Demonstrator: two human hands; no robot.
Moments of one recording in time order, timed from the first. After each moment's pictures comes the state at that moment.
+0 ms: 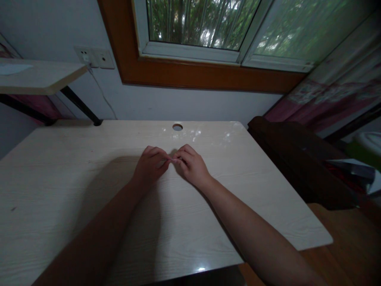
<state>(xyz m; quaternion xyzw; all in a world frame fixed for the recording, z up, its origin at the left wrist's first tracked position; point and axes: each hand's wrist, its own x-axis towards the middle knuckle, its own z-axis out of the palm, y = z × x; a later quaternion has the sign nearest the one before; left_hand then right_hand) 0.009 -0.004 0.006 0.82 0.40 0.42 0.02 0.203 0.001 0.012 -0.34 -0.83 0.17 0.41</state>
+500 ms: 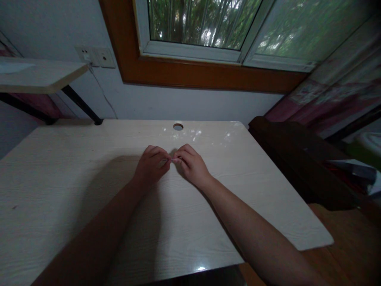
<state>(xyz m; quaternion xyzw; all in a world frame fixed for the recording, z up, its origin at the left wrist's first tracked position) 0.011 -0.004 0.008 0.82 0.39 0.43 0.01 0.203 0.002 0.012 -0.34 -0.83 0.19 0.41</state>
